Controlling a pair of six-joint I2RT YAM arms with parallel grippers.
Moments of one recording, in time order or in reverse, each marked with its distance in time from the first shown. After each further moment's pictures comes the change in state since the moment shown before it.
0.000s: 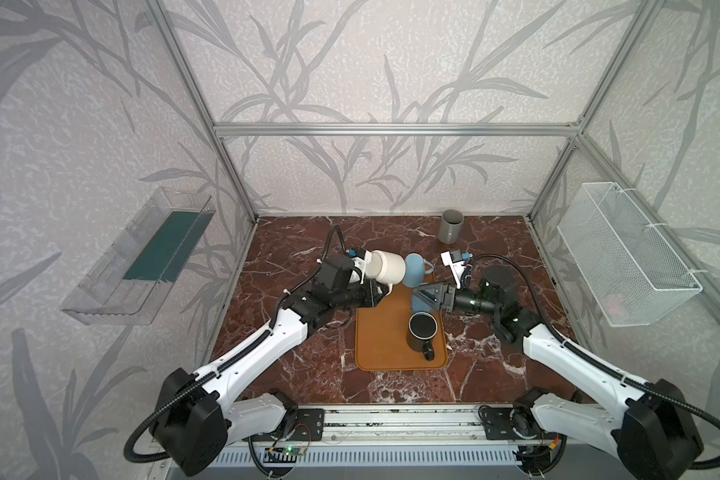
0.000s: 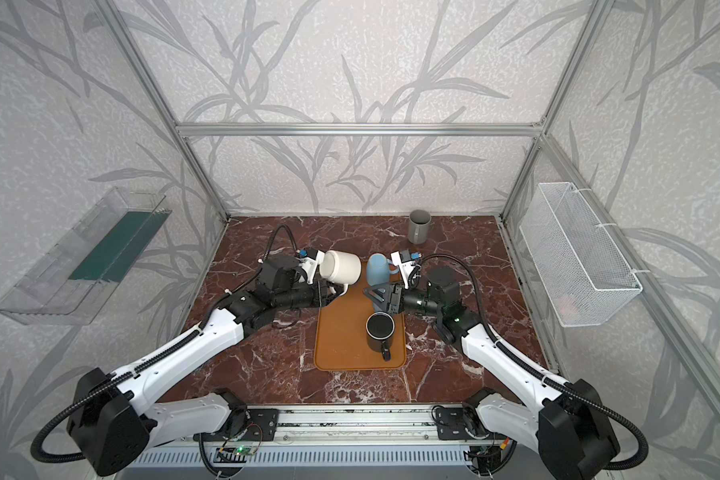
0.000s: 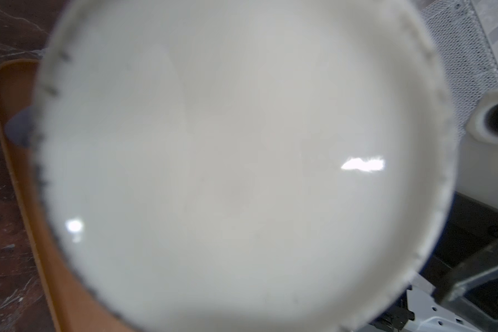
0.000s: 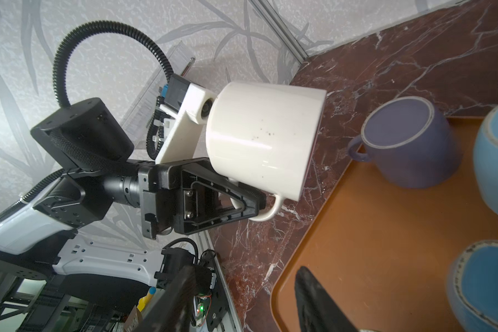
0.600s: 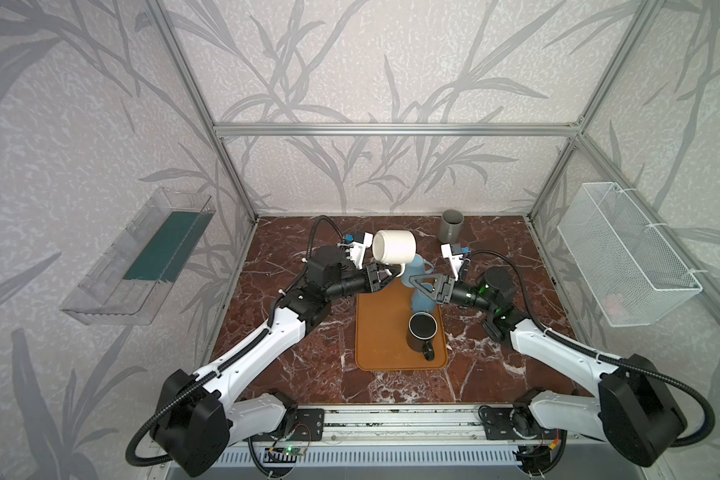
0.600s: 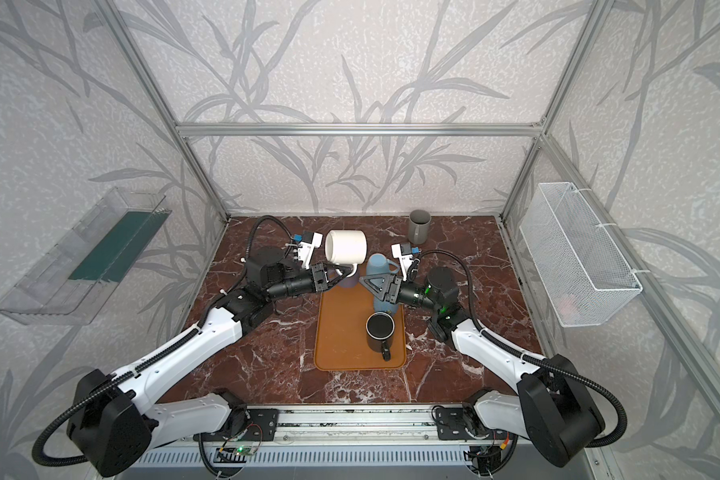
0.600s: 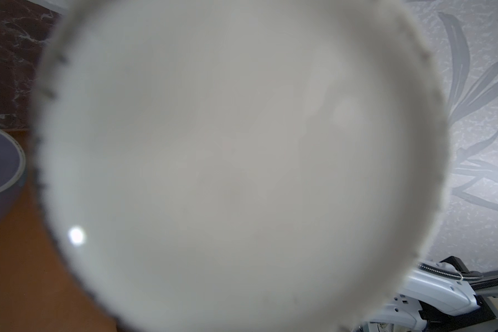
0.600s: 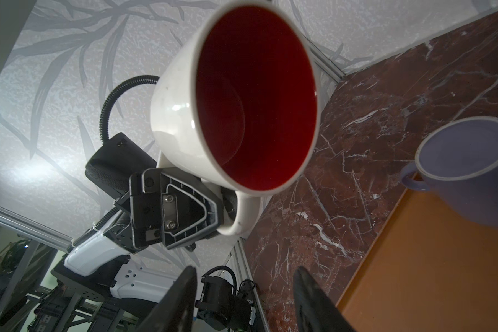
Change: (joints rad) left arm 0.034 0.000 -0.018 0.358 0.217 -0.176; right arm 0.000 0.126 -0.044 0.428 -0.034 0.281
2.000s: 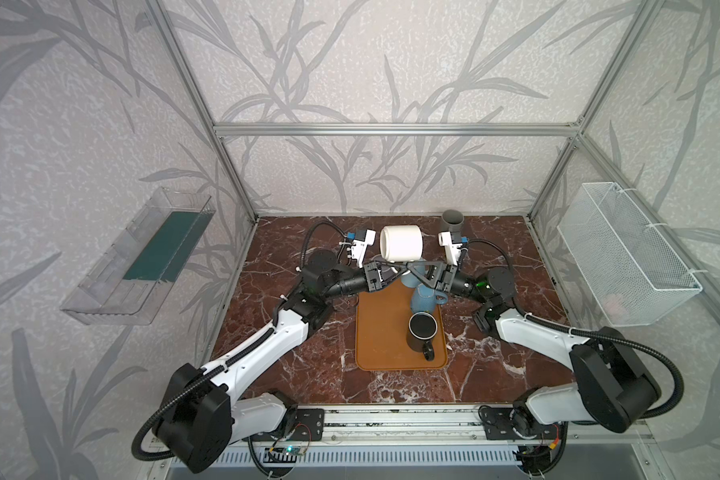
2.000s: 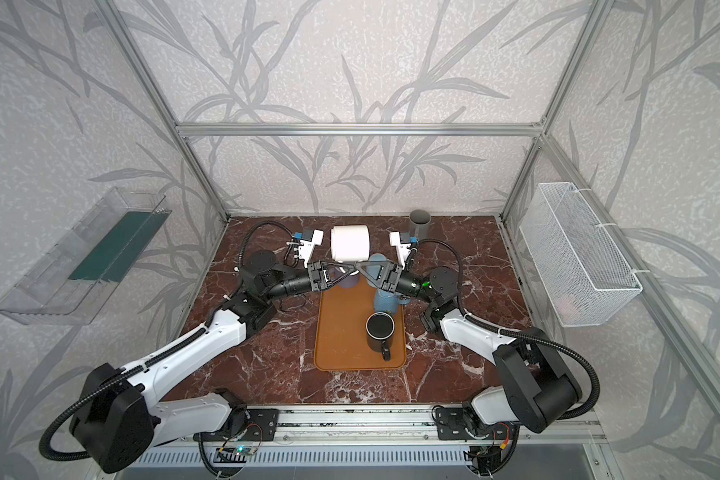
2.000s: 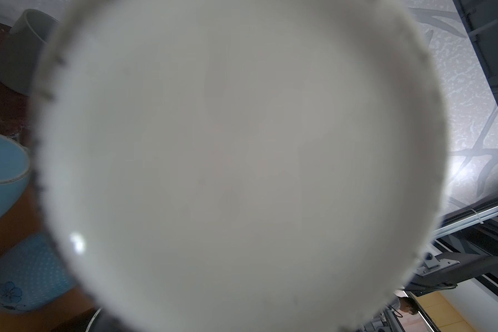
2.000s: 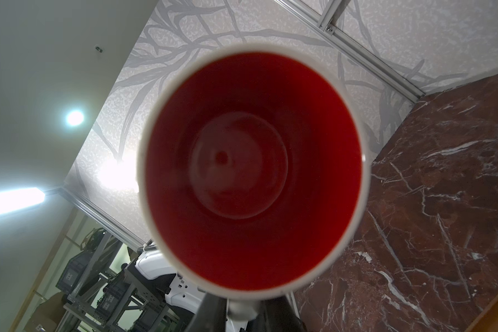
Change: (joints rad) left arm 0.001 0.022 -0.063 0.324 0.152 -0.174; right arm 0.008 0.166 0.055 0.434 -0.046 0.253
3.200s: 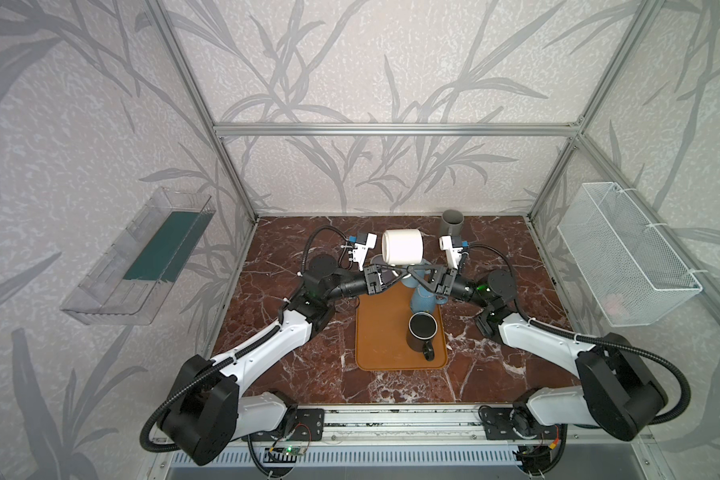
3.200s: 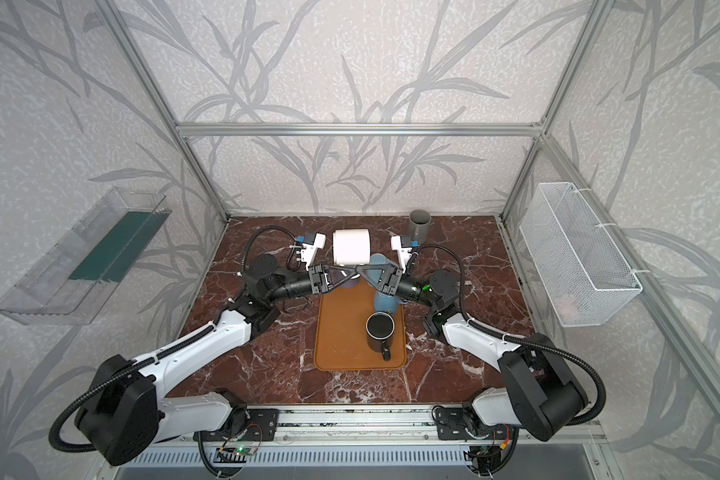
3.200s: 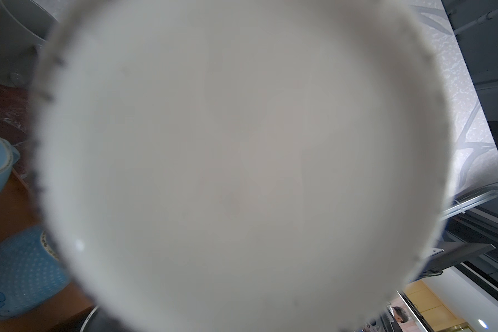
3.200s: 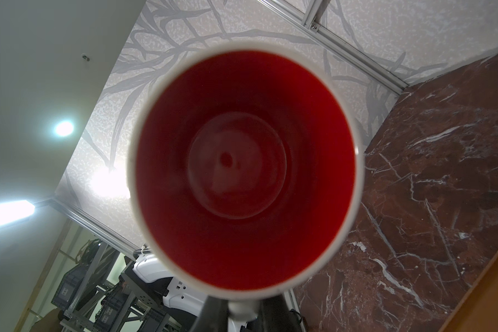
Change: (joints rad) left arm 0.005 0.037 -0.059 0.129 0.035 -0.040; right arm 0.014 -0.046 -0.042 -0.070 0.028 -0.012
